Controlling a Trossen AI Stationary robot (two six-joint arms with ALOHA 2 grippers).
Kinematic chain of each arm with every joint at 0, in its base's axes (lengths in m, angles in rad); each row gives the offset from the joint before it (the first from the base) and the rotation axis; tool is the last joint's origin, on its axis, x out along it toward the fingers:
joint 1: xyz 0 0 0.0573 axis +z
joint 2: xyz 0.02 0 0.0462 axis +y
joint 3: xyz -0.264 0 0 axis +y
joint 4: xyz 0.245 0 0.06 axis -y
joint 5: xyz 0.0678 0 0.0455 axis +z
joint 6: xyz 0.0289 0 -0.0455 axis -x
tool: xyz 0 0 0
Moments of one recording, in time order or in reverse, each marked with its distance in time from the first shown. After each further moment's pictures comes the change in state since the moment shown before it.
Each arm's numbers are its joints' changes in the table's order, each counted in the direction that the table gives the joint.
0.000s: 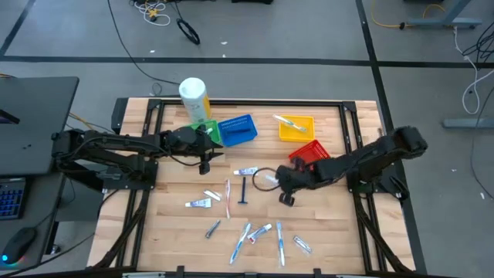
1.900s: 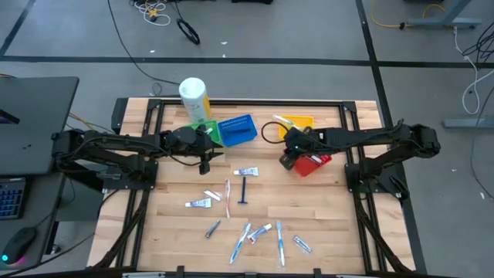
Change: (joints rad) left arm 0.000 0.000 0.000 0.003 0.004 -0.001; right arm -0.364 -0.160 0.000 -0.073 0.026 0.026
